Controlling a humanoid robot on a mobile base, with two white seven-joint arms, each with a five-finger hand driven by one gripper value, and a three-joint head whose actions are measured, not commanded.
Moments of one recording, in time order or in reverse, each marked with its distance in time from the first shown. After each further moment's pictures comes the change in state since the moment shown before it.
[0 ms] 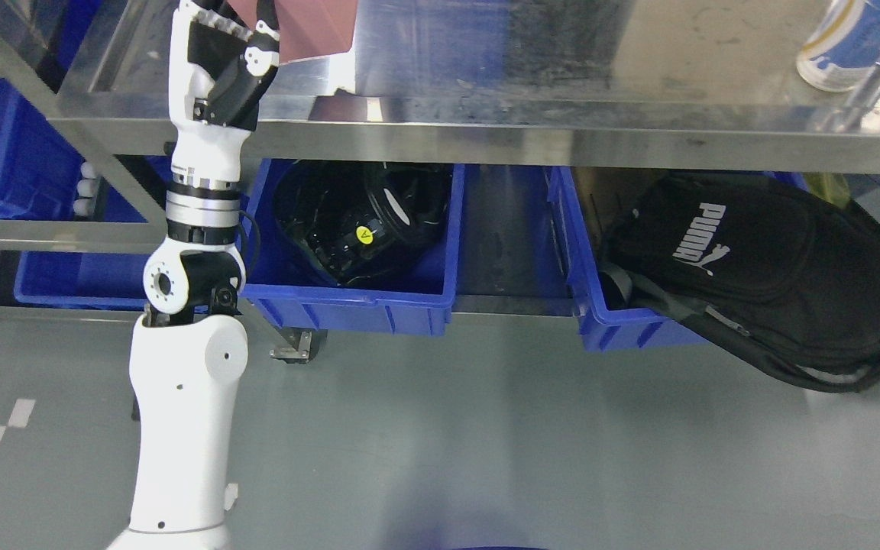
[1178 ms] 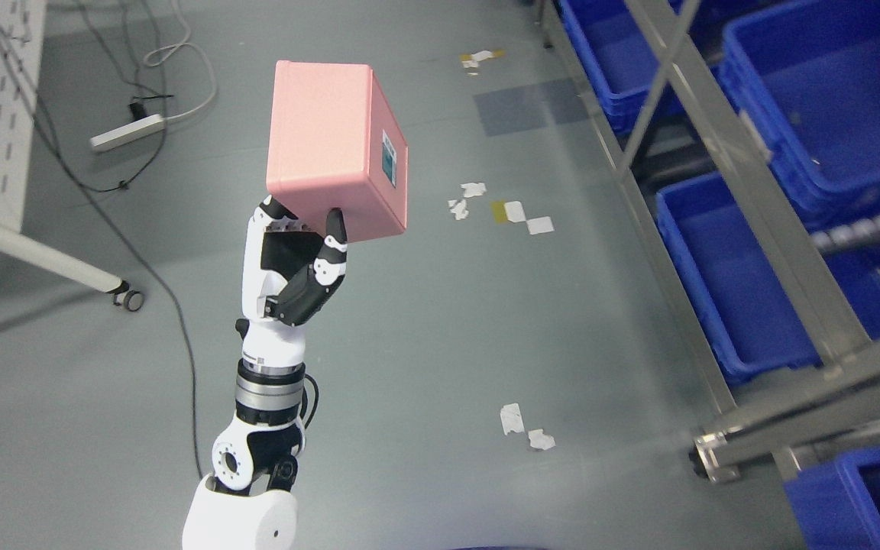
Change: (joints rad) left arm 0.435 -0.004 -0.142 -0.197 0.013 -0.206 -0.065; right arm -0.001 0.000 0.000 0.000 0.000 -0.003 0.012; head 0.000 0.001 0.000
